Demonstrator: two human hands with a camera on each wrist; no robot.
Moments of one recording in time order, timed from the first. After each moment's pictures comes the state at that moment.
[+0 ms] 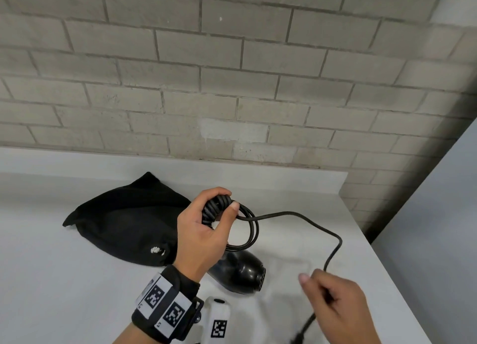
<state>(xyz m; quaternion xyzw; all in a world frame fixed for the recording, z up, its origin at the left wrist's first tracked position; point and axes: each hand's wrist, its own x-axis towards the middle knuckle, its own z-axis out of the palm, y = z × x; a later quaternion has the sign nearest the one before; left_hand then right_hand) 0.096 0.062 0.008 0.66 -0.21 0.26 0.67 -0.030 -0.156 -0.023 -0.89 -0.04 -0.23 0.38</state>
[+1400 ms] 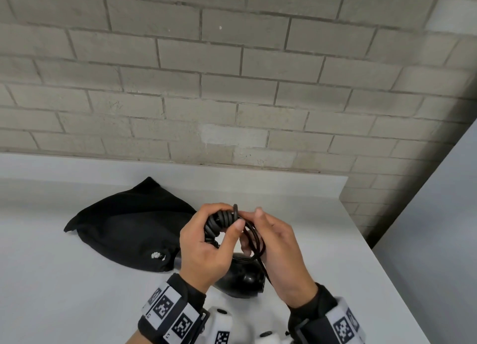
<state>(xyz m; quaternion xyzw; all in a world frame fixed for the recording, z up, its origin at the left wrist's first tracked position) 0.084 0.059 0.007 0.65 -0.27 0.32 0.64 0.045 -0.073 0.036 -0.66 -0.08 -0.08 0.75</state>
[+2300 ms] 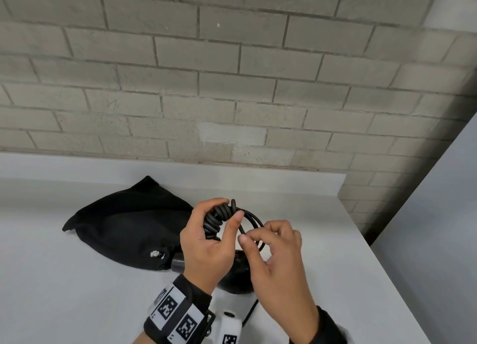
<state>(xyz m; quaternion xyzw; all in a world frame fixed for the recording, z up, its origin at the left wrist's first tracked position) 0.078 0.048 0.007 0.64 -0.21 0.35 0.66 0.014 -0.061 0.028 -0.87 0.01 -0.21 0.44</state>
